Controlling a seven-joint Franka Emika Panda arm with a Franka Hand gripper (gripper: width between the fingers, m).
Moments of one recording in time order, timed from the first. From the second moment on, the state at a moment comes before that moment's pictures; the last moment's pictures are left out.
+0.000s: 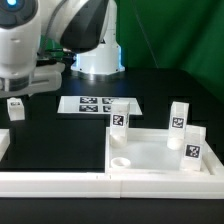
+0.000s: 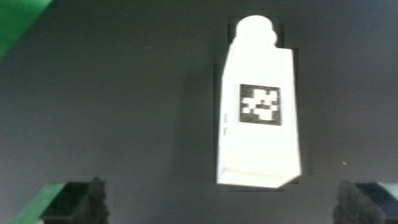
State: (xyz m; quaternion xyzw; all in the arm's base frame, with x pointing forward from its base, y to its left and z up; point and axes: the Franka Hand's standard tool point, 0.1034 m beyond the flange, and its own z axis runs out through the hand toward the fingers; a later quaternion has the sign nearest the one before) arm 0.436 -0.221 0.042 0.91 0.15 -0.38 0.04
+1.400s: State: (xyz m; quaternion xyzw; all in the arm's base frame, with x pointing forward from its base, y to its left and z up) arm 0.391 -0.206 0.005 0.90 0.14 -0.42 0.04
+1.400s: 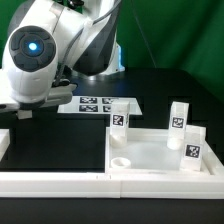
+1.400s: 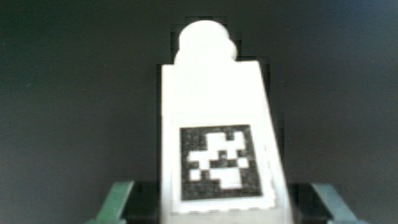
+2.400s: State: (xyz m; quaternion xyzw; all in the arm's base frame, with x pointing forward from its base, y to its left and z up) arm 0.464 -0.162 0.095 0.91 0.13 -0.40 0.05
